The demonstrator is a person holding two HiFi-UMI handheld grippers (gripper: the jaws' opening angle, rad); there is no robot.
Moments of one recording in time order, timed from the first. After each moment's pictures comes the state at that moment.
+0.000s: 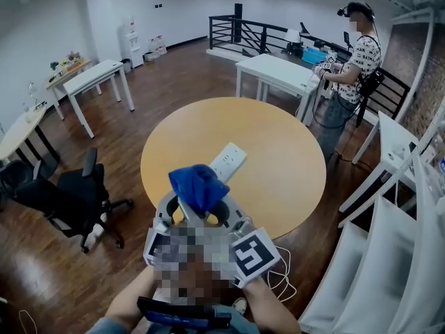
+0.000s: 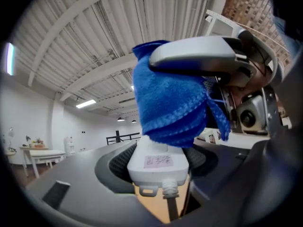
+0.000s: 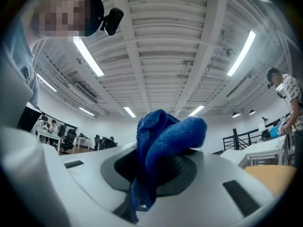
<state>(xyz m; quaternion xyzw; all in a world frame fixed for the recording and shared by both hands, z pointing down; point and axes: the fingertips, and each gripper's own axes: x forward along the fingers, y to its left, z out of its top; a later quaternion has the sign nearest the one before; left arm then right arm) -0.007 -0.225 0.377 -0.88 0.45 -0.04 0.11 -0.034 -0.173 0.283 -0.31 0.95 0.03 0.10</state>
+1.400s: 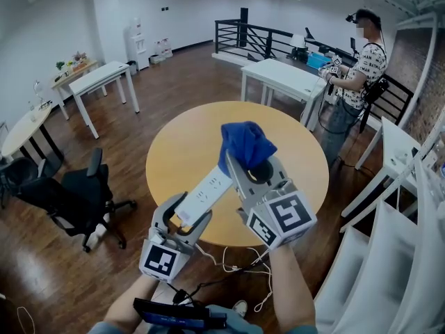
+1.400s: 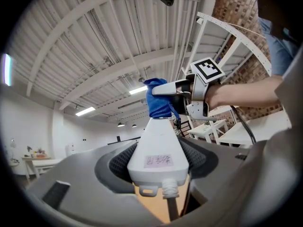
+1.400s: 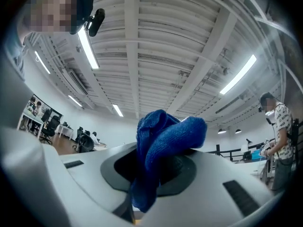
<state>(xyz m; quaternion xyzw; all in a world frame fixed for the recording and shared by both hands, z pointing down) -0.024 -0.193 0.366 -0.88 0.45 -0.04 0.14 0.045 -0.246 0.227 -0.40 0.90 0.12 0.11</state>
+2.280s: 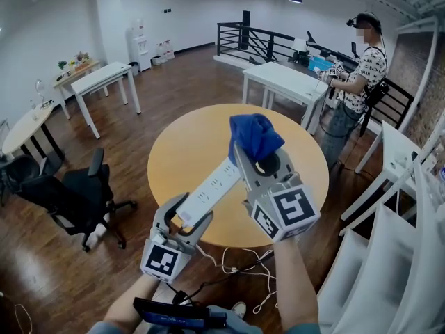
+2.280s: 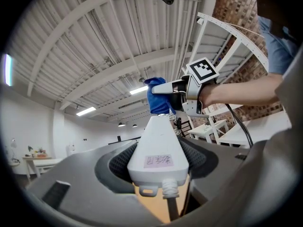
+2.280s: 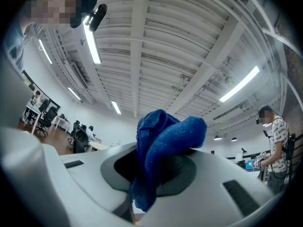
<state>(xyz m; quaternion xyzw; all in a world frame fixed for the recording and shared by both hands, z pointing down) -0.027 -0.189 0.364 -0.88 0.45 -0.04 0.14 0.053 -0.252 0.209 -0.42 0.89 0.16 0.10</state>
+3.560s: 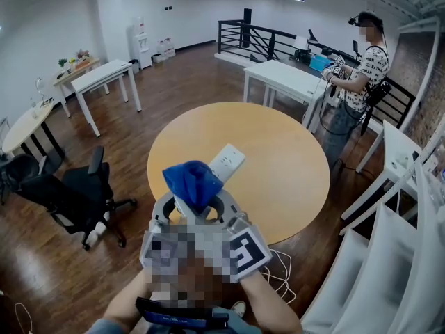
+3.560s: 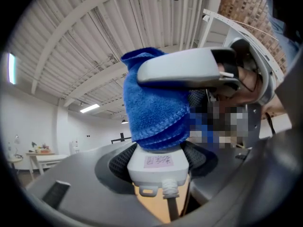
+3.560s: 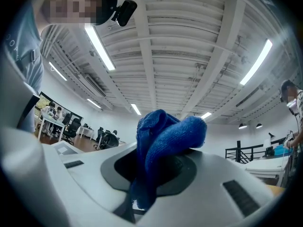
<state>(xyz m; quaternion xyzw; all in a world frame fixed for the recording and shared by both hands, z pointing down) -0.033 -0.211 0.360 -0.87 0.47 -0.04 0.12 -0.063 -0.171 0.271 -0.29 0.95 0.11 0.08</state>
